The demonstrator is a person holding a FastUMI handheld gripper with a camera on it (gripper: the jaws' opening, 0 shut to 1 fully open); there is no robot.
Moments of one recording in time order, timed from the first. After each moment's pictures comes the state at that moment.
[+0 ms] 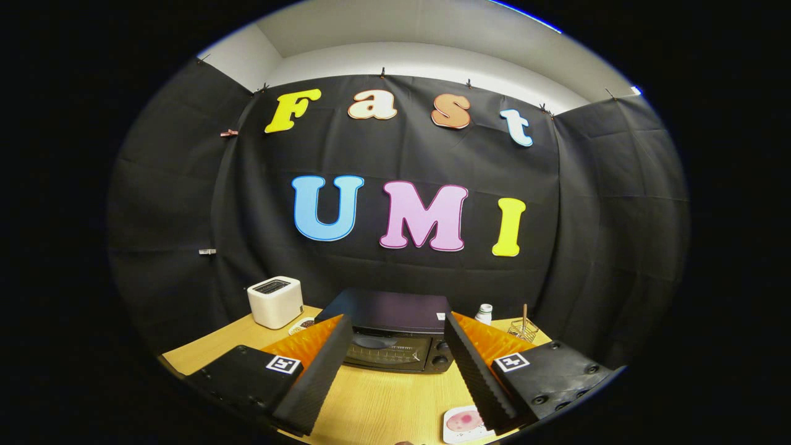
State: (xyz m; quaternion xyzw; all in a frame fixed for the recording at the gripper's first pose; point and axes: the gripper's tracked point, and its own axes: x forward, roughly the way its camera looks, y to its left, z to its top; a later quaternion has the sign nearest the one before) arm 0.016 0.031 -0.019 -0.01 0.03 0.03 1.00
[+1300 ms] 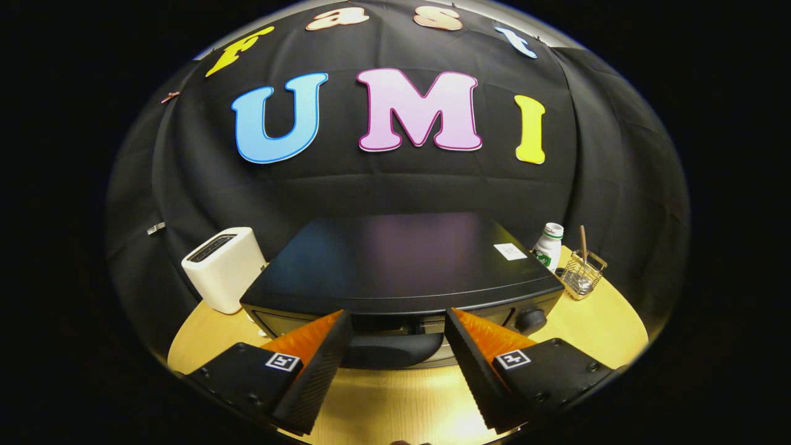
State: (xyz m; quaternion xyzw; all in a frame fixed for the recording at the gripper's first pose) arm 0.222 0.069 -0.210 0.04 0.21 -0.02 0.98
